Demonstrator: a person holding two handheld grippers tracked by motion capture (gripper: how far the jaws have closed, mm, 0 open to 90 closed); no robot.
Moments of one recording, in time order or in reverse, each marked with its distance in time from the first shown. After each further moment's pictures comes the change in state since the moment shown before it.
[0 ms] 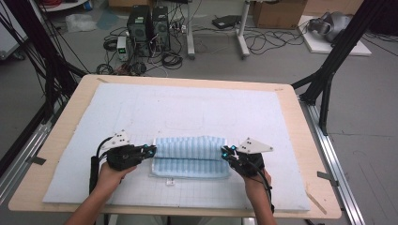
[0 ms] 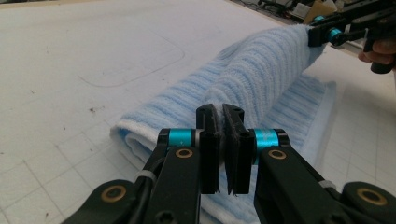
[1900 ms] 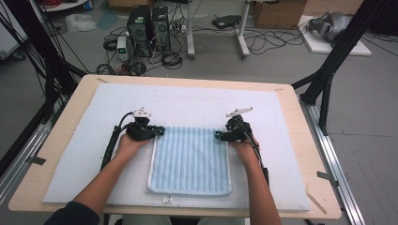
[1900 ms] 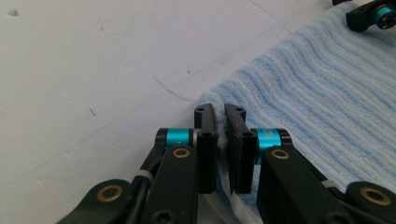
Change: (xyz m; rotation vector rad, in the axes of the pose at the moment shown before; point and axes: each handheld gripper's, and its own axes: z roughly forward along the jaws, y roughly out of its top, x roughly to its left) left arm 0.080 0.027 0.086 0.221 0.123 -0.060; right arm -0.084 0.028 0.107 0.296 0.008 0.111
